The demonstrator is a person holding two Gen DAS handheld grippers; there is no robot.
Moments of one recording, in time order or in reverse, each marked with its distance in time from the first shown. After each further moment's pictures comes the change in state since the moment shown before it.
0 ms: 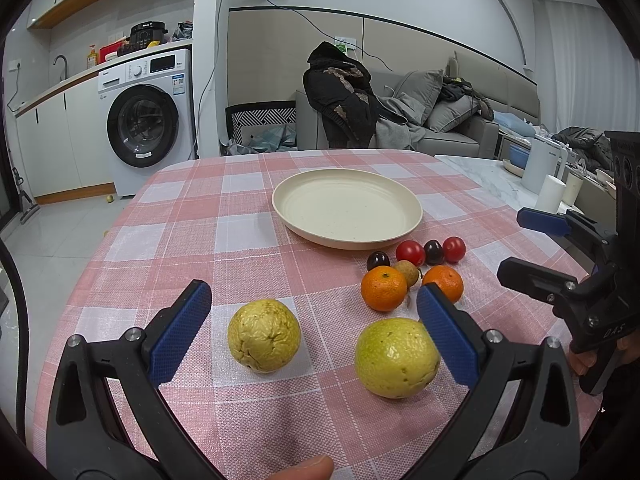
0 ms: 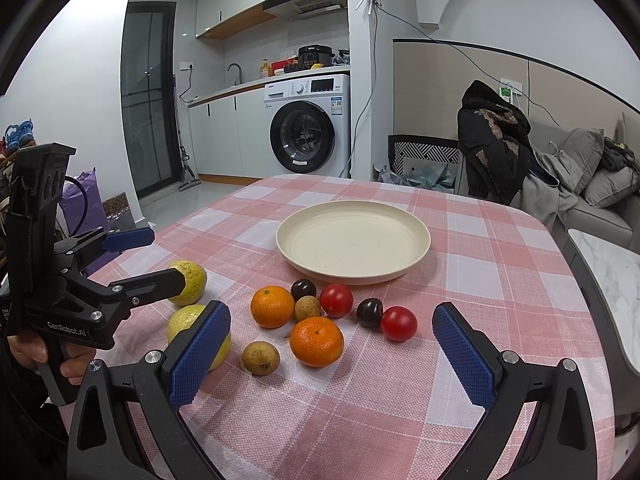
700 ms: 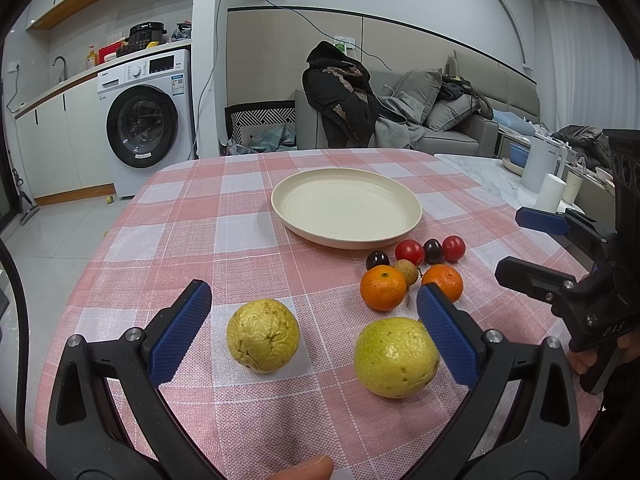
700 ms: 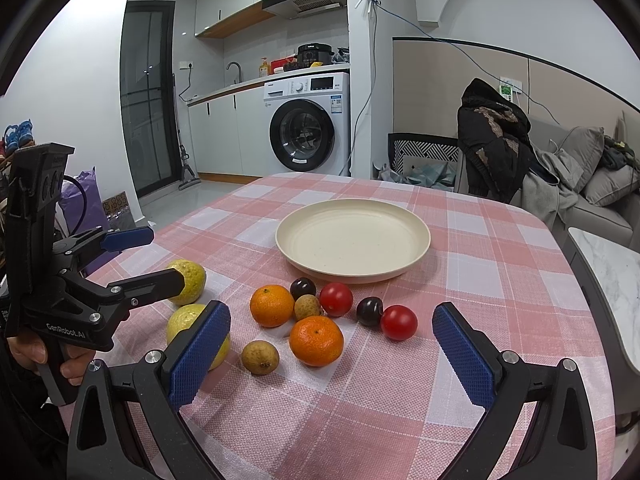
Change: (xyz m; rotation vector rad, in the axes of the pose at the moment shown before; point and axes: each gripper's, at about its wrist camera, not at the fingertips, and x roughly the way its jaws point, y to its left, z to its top) left arm 0.000 -0.001 0.000 0.002 -0.001 0.002; right arm -0.001 -0.004 -0.004 0.002 0.003 -0.001
